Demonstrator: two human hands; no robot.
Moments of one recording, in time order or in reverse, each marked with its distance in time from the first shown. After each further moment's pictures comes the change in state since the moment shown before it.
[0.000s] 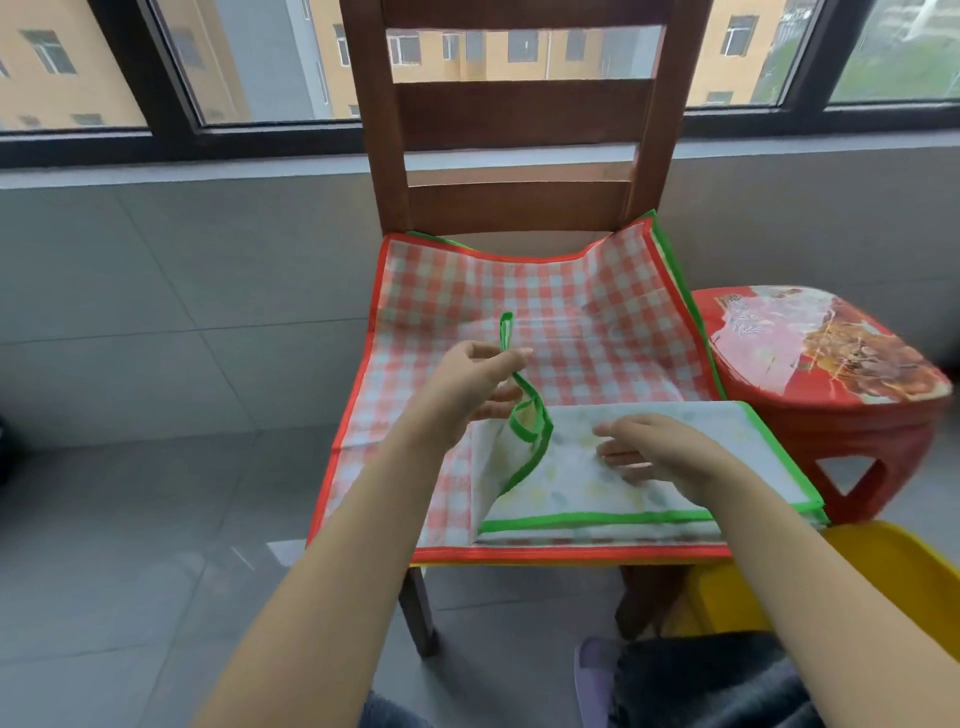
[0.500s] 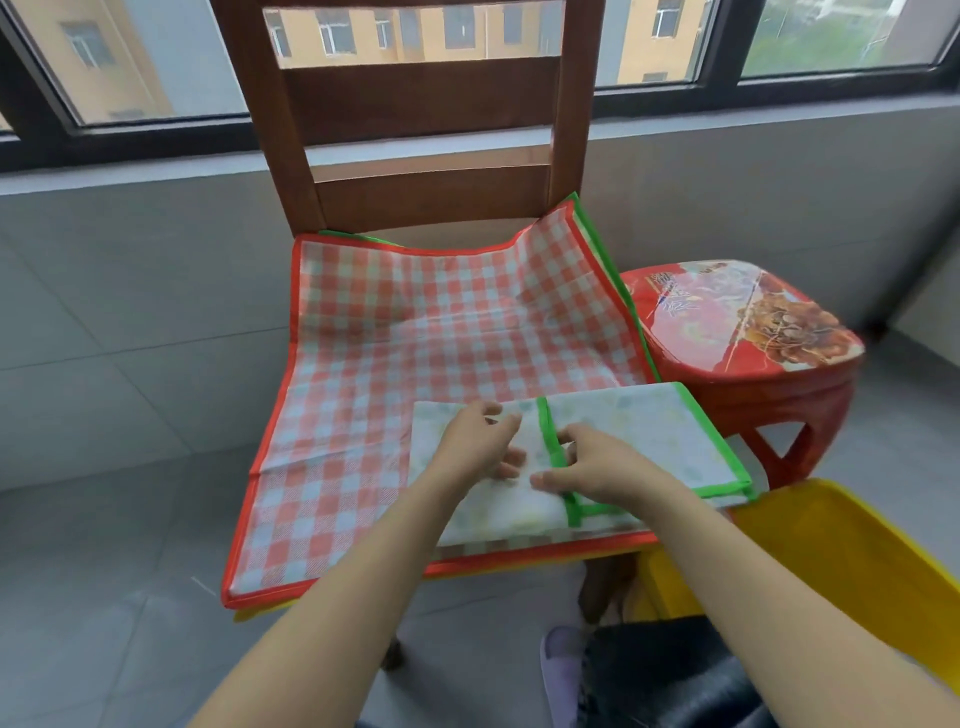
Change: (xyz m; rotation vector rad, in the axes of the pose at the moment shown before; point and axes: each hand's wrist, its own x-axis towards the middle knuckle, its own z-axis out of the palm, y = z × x) left_hand 0.027 -0.063 0.078 0.279 -0.040 -0.089; right_hand -0.010 0.017 0.001 -0.383 0.020 -0.037
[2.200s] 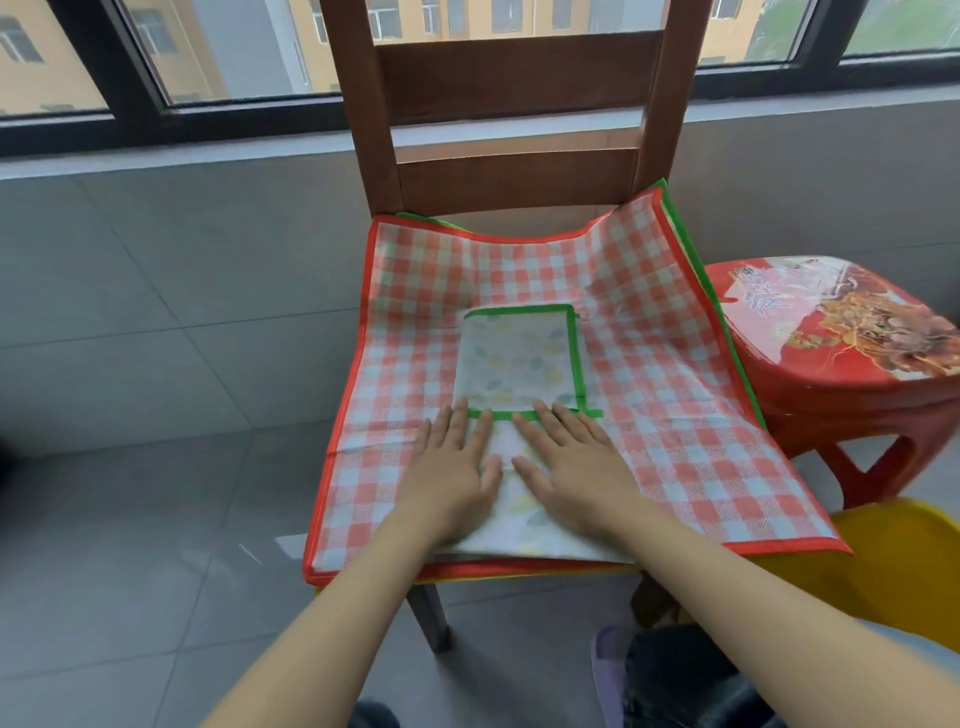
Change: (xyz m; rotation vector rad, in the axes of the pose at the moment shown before) left_hand -0.009 -0.080 -0.083 1.023 0.096 0.267; right_hand 0.046 -0.031 0.086 -0.583 0.161 -0.371
